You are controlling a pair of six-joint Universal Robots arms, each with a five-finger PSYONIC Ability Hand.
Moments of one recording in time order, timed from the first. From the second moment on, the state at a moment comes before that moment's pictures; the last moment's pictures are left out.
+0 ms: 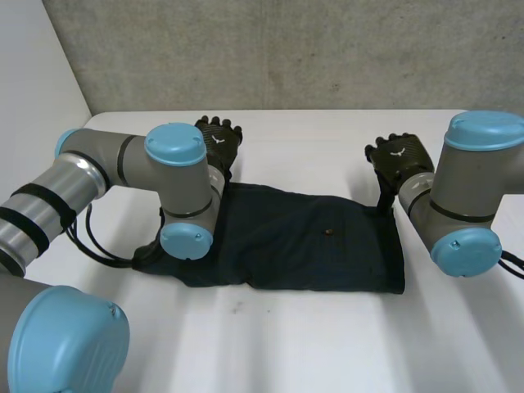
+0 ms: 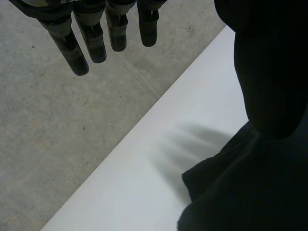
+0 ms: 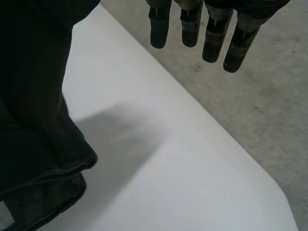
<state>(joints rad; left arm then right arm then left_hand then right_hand) 4.12 -2.68 -0.53 3.13 -1.78 3.63 1.94 -0.90 1.18 -0.05 1.60 2.67 0.19 0.20 0.21 0.20 0.05 0.21 0.22 0.21 0.23 0.07</state>
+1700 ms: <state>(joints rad) 4.10 -2.02 -1.27 3.27 -1.65 3.28 2.03 -1.26 1.43 -0.09 1.28 3.04 0.19 0.20 0.21 0.20 0.05 0.21 0.22 0.21 0.23 0.07</state>
